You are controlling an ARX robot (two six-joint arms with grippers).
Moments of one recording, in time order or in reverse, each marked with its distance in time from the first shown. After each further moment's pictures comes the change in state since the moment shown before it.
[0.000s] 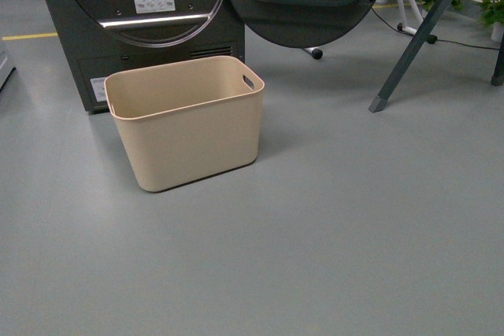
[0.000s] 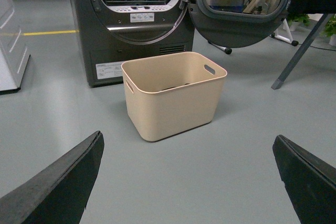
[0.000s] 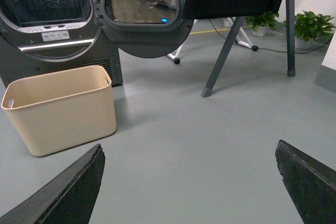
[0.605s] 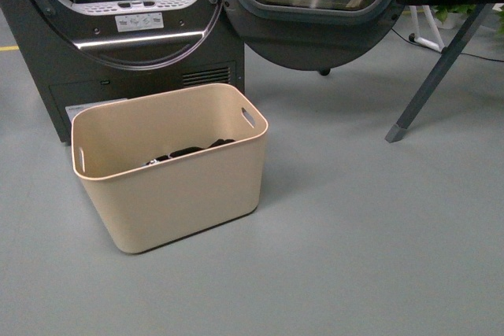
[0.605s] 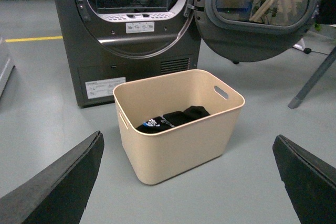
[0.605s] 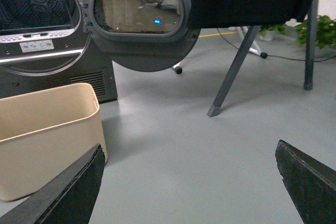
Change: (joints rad) left arm 0.000 0.001 0.000 0.000 -0.002 0.000; right arm 0.000 0.000 0.000 0.000 -0.004 0.000
